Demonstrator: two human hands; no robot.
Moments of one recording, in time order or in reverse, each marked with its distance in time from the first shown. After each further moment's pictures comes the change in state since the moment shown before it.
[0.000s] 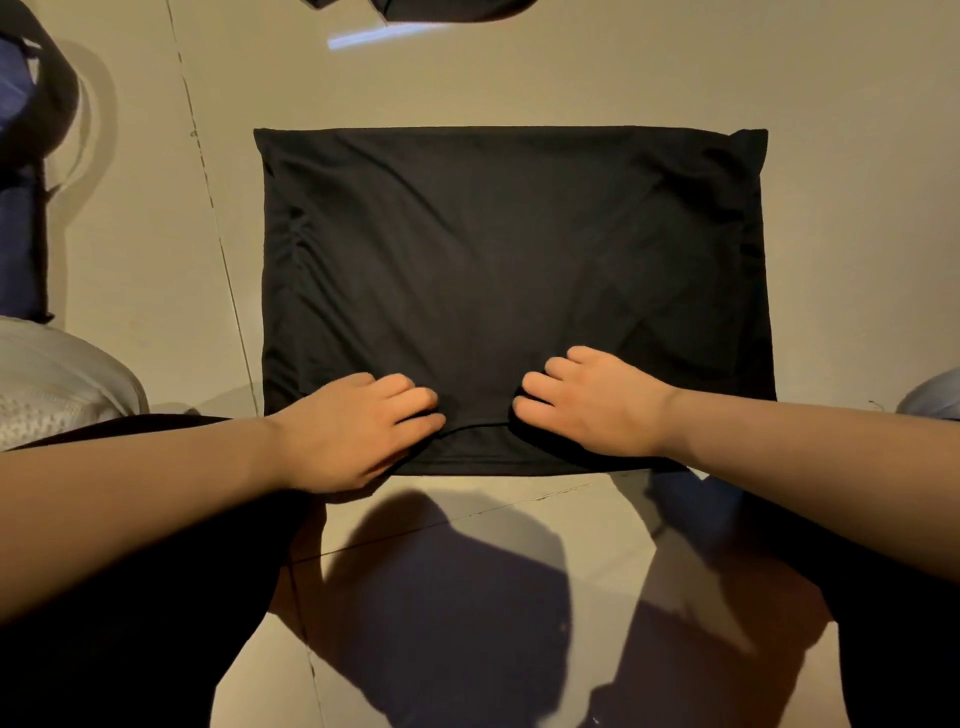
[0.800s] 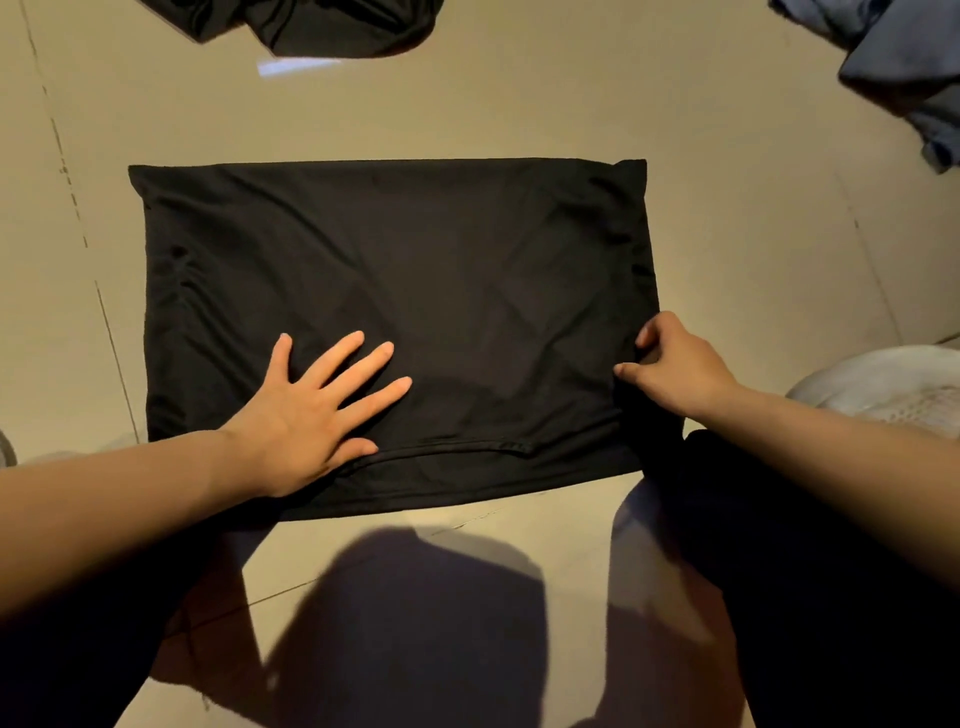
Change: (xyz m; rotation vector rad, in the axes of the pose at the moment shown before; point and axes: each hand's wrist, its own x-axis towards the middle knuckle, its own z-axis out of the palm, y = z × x) left_hand 0.050 -0.008 0.019 0.153 -0.068 -0.273; right_hand -0.109 0.062 0.000 0.809 -0.038 1.462
